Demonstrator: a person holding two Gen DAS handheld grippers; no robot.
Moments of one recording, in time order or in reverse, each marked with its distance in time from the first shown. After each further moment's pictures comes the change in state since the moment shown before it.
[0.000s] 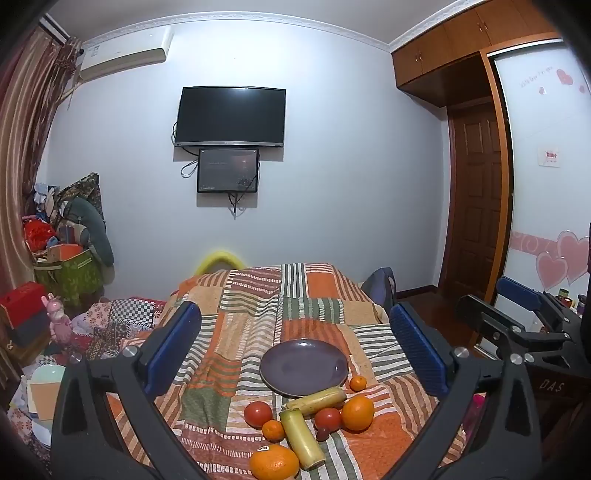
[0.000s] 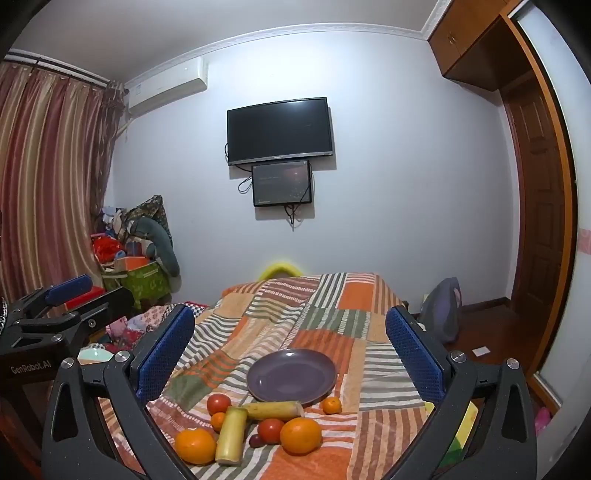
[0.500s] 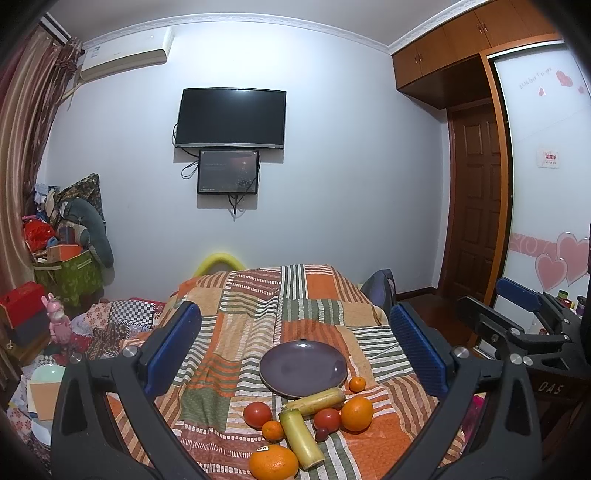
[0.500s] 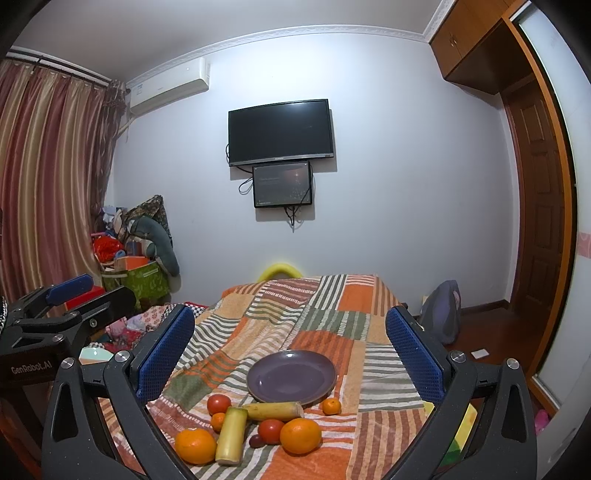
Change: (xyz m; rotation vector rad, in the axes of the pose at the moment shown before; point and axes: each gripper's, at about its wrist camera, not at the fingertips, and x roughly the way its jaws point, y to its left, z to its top) left arm -0.003 0.001 0.003 -0.009 -0.007 -0.001; right arm -0.001 0.002 0.000 -0.008 -0.003 -0.002
